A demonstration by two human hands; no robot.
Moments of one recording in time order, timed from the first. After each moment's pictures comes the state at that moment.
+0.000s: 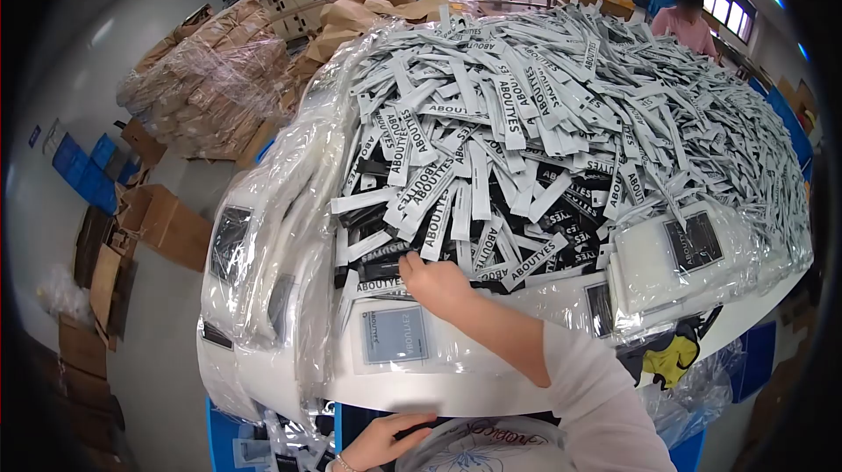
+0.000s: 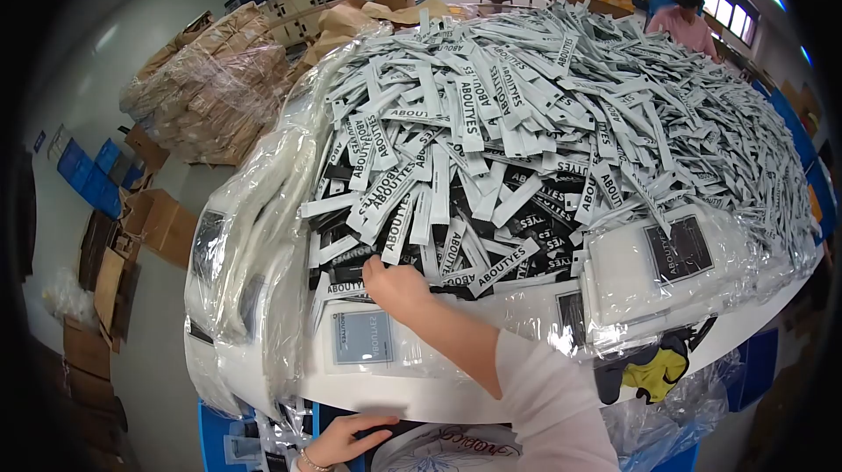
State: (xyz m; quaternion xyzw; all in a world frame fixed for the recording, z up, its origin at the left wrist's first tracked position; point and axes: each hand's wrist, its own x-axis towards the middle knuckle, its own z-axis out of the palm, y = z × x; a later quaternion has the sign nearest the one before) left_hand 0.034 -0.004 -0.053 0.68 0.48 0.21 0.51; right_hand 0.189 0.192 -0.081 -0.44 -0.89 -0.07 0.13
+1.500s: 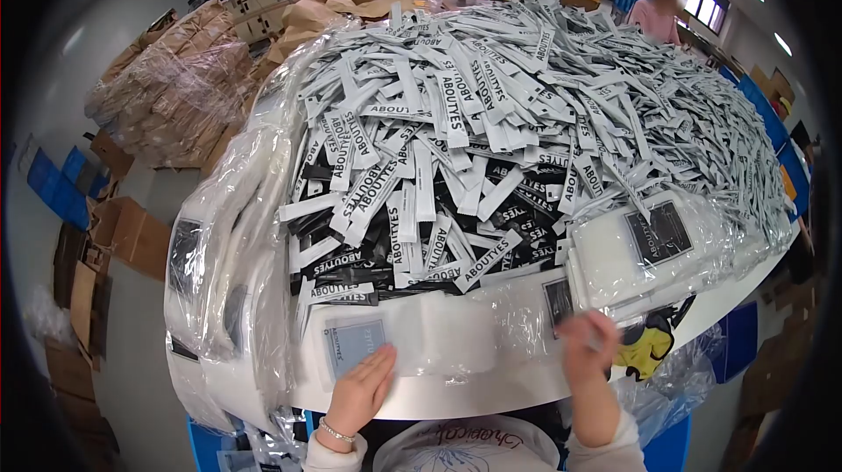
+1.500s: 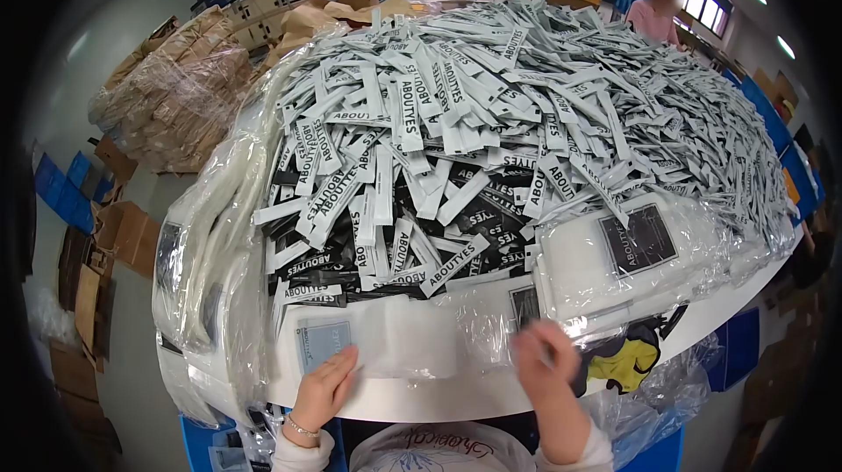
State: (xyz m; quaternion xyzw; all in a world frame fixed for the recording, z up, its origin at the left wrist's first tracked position) left_hand 0.065 0.061 -0.077 0.82 0.46 0.26 0.22; right_hand 0.372 0.044 -0.073 -0.50 -0.58 0.00 0.65
